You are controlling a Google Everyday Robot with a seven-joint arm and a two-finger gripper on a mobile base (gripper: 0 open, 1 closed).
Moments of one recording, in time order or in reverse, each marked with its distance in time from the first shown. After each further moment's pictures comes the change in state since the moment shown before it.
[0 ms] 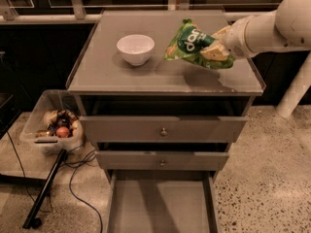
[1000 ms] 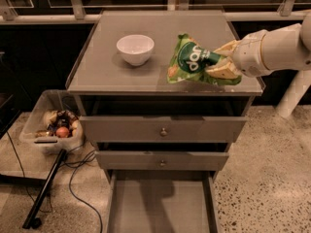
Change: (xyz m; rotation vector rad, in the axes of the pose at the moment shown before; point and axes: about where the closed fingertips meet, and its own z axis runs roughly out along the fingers) arm 0.007 0.059 -0.046 -0.107 -0.038 -0.152
